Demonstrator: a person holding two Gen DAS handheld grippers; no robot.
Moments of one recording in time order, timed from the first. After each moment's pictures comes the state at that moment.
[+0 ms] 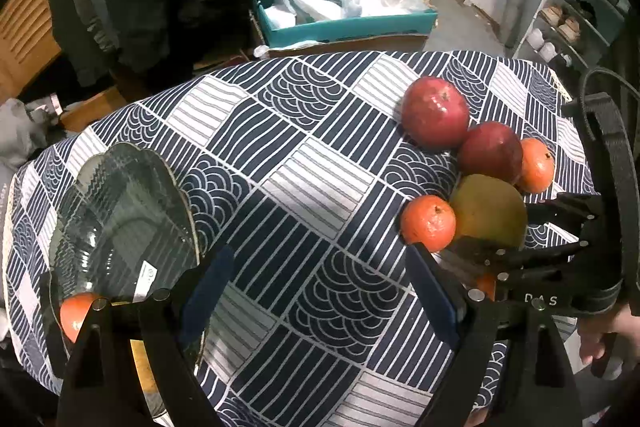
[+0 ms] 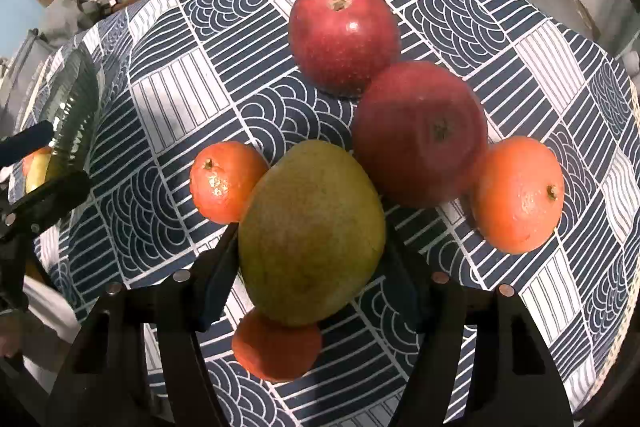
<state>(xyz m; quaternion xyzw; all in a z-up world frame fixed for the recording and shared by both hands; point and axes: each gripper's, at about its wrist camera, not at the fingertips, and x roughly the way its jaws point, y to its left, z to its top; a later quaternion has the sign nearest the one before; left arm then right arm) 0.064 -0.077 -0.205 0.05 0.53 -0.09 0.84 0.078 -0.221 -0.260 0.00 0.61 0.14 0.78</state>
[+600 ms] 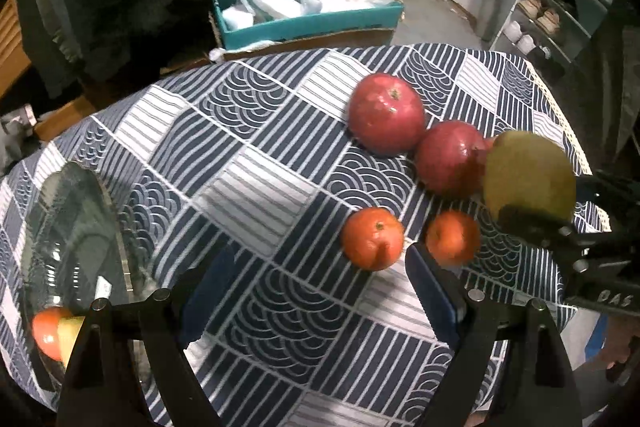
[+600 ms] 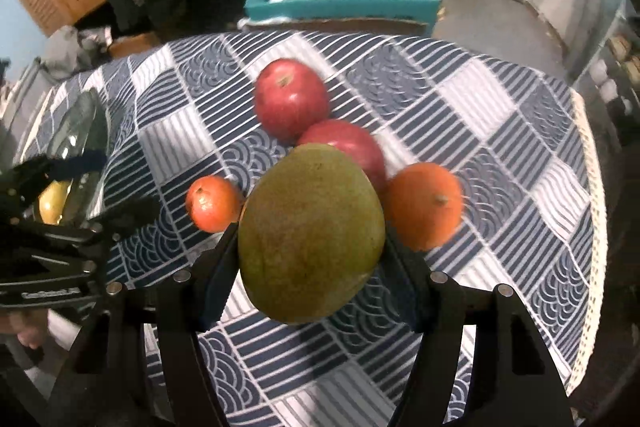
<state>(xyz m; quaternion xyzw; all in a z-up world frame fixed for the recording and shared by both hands) 0.073 -0.117 -0.214 0.04 0.54 -0.13 0.83 0.055 -0.264 -0.204 0.01 0.54 0.11 0.83</state>
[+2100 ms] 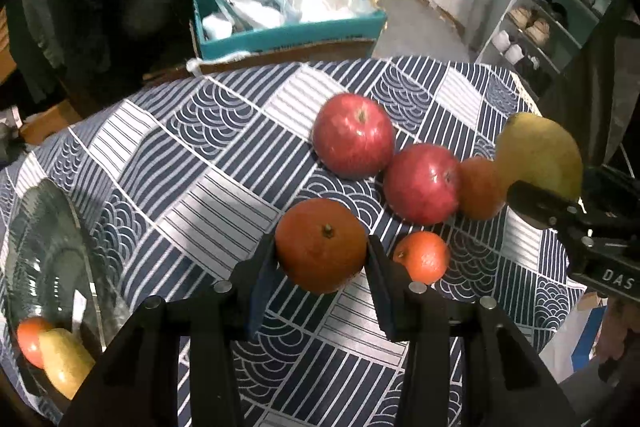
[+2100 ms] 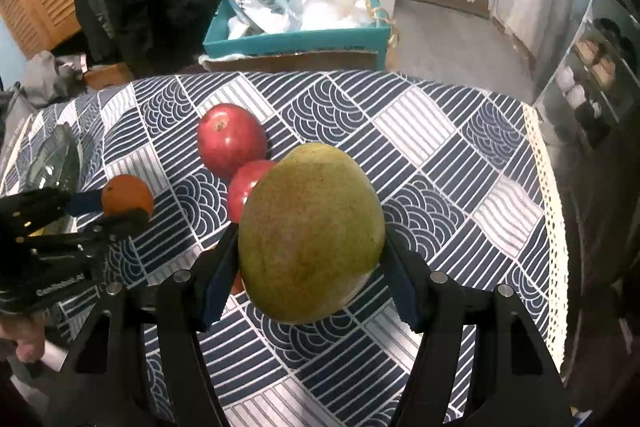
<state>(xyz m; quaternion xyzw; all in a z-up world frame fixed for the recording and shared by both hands) 0.083 -0.136 -0.204 0.02 0.53 -0.14 0.84 0.060 -0.298 -0.185 0.00 0.50 0.06 0.86</state>
